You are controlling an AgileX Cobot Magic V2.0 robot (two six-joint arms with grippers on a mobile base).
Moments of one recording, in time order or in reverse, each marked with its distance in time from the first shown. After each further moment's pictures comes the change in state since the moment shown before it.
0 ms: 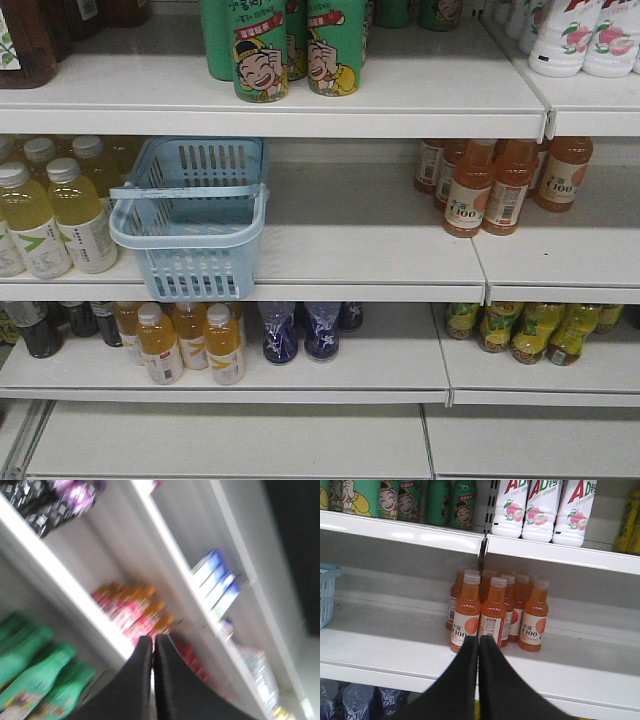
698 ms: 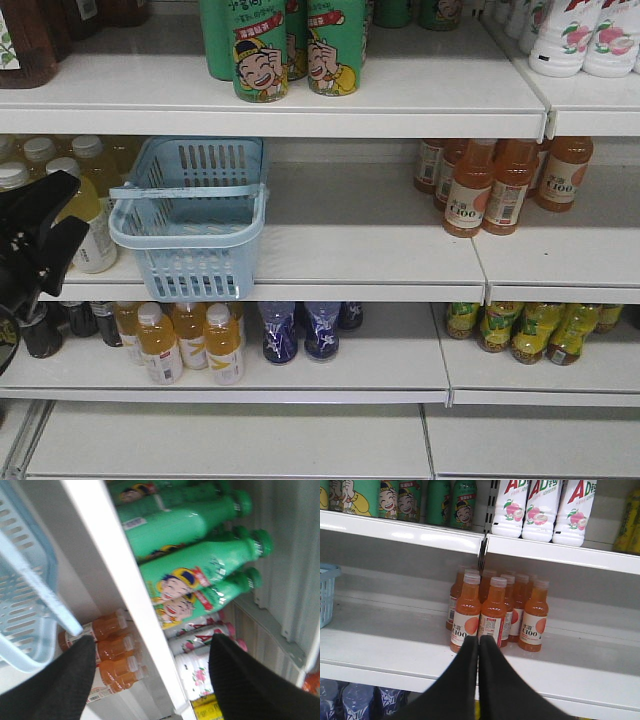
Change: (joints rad) left arm 0.000 1.093 -0.031 0.063 -0.516 -0.166; right arm 0.000 0.000 0.000 0.000 0.000 0.000
